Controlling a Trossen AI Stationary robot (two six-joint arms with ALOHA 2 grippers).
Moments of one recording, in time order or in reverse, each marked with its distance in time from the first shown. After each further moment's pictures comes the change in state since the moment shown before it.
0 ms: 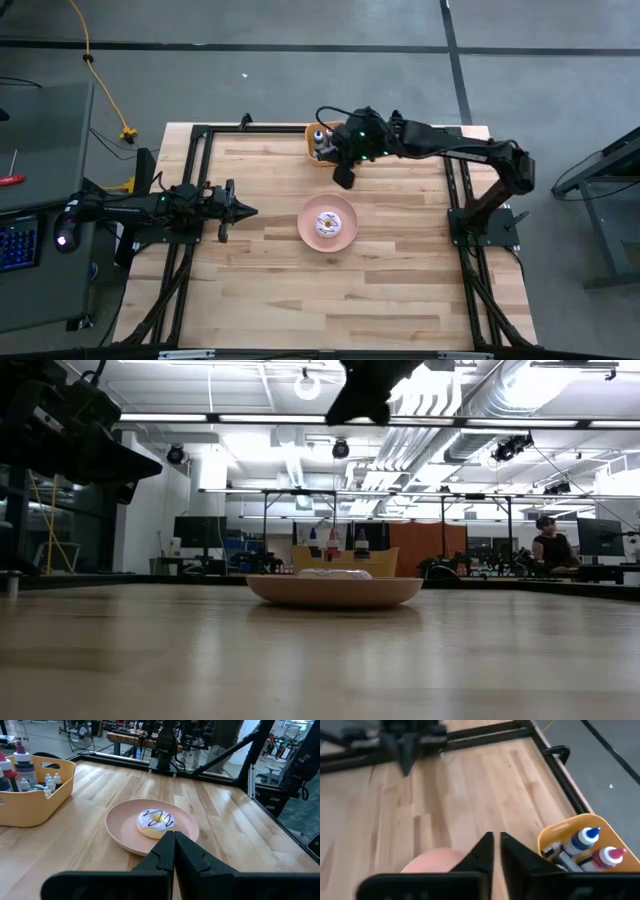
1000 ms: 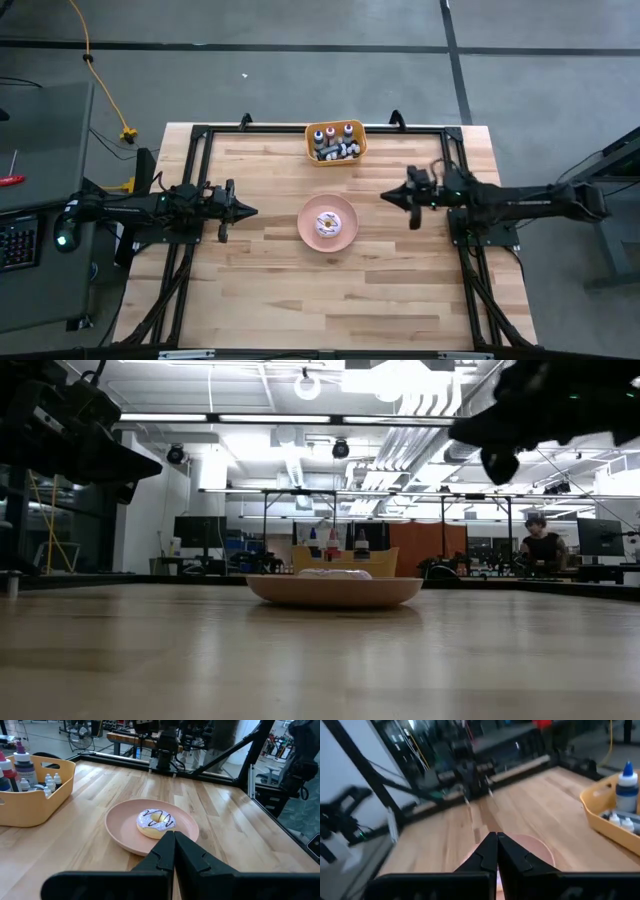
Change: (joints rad) left arm 0.000 0.000 0.000 0.000 0.001 0.000; right arm 0.127 -0.916 -1.256 0.870 -0.008 0.335
